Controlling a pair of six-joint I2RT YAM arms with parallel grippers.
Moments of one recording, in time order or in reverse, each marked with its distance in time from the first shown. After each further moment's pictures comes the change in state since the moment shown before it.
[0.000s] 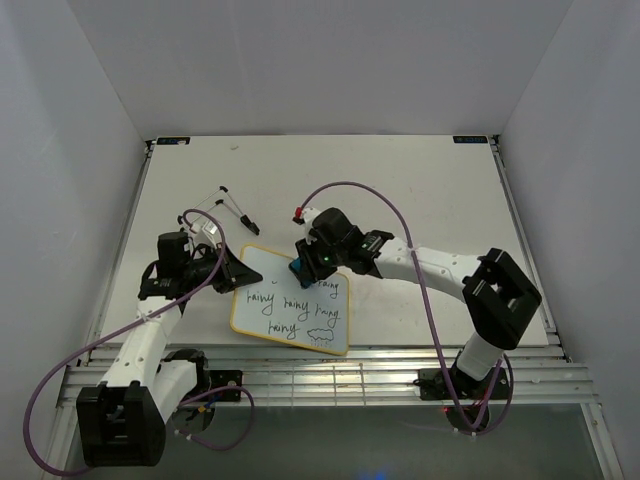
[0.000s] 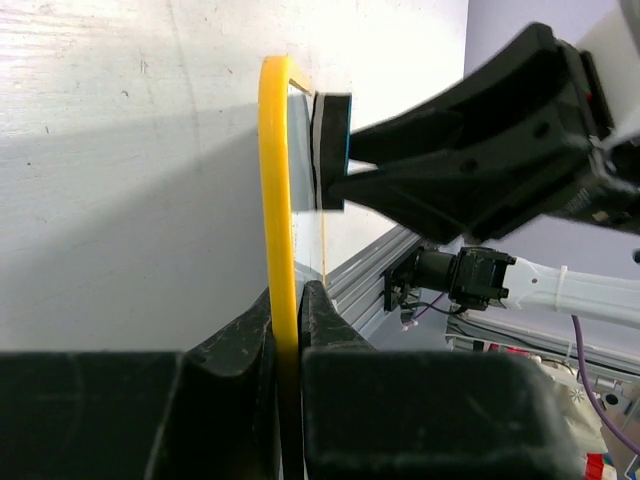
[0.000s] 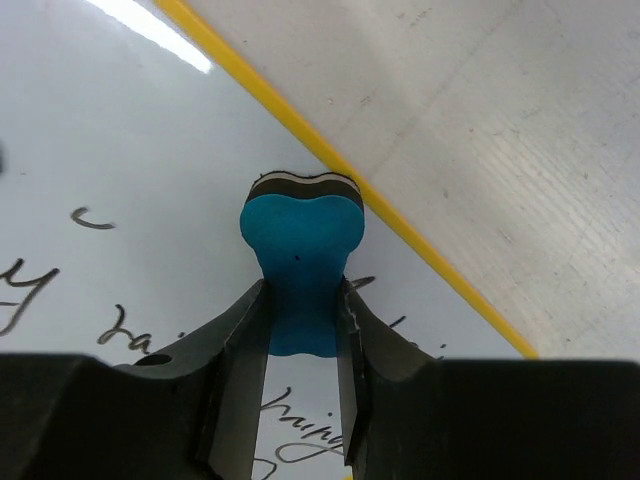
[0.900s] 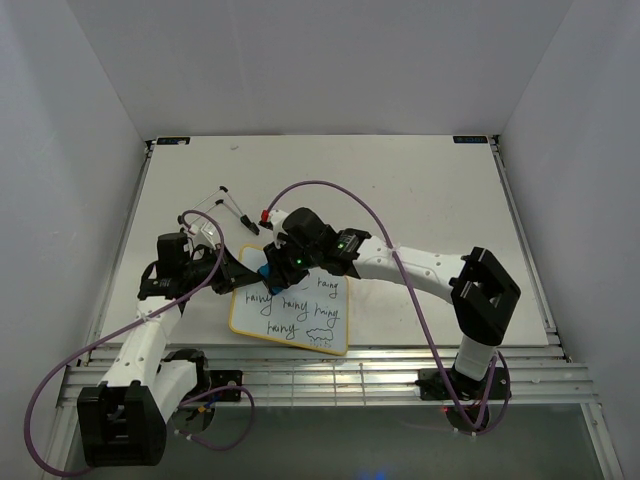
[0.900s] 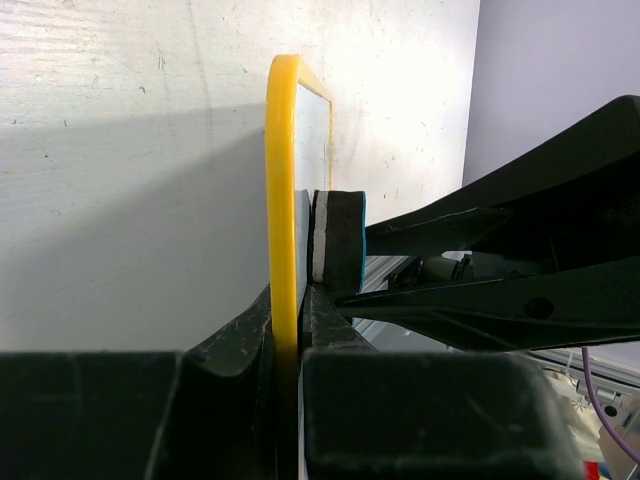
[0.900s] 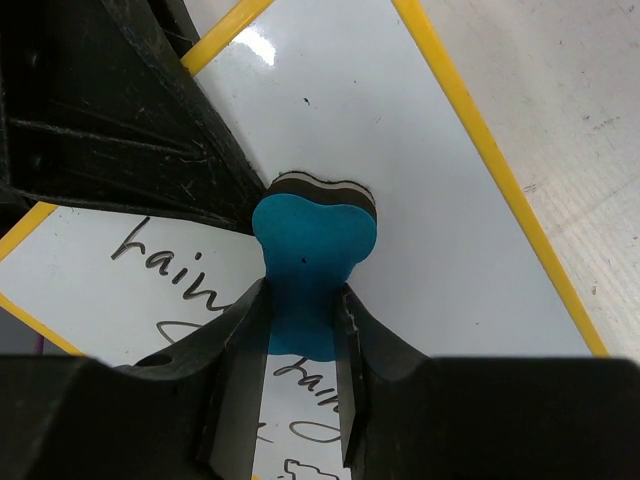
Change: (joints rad) left arm 0.009 -0.004 0.000 -0.019 -0.020 0.001; right arm 0.135 0.105 0.237 -0.070 -0.055 0.016
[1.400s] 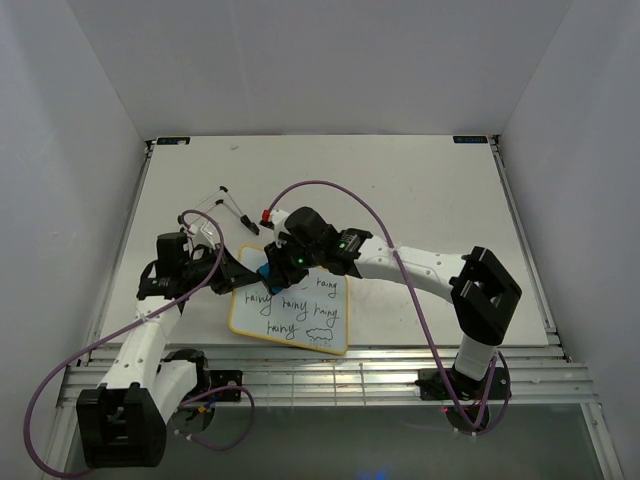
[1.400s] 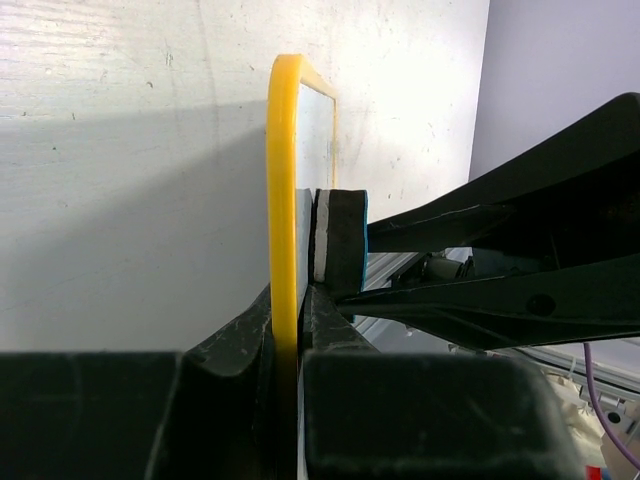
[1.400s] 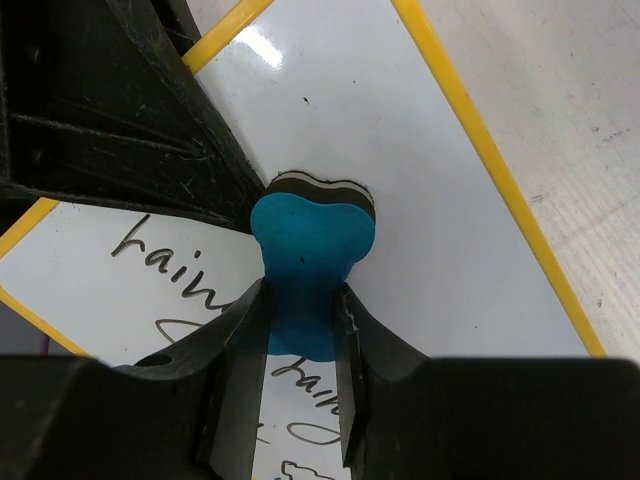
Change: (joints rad) left arm 0.000 -0.006 0.014 -0.034 -0.017 0.010; right arm -0.012 -0.002 -0.013 0.019 -0.030 -0.010
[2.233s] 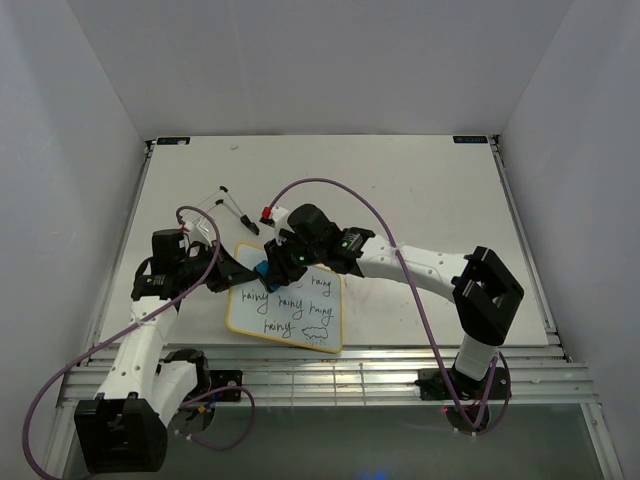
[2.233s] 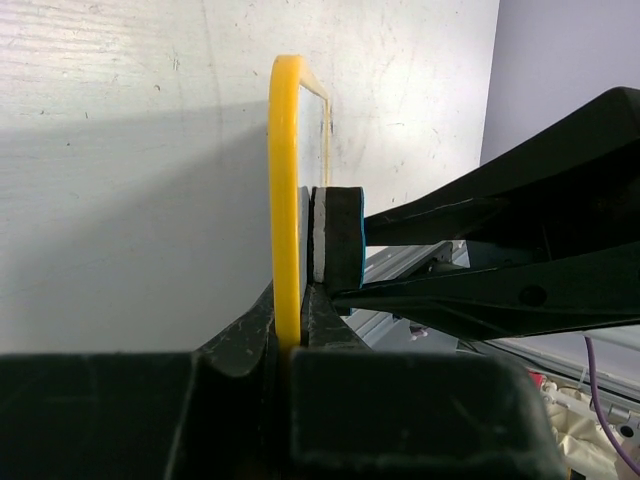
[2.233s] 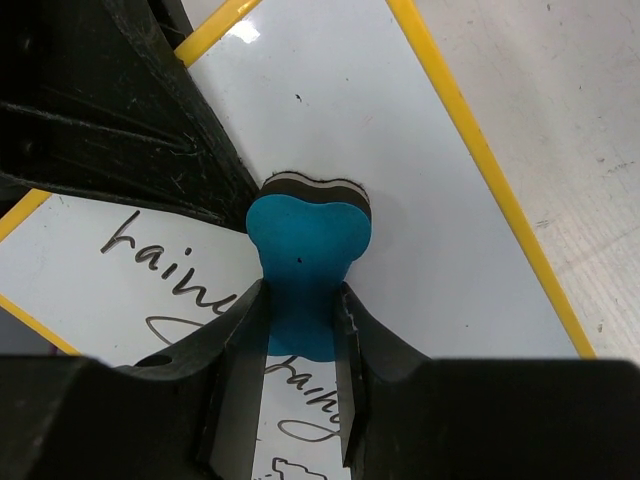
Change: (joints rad) left arm 0.005 -0.031 0.072 -0.116 -0.040 0.030; right arm -0.012 0.000 -0.013 0.054 -0.043 -0.019
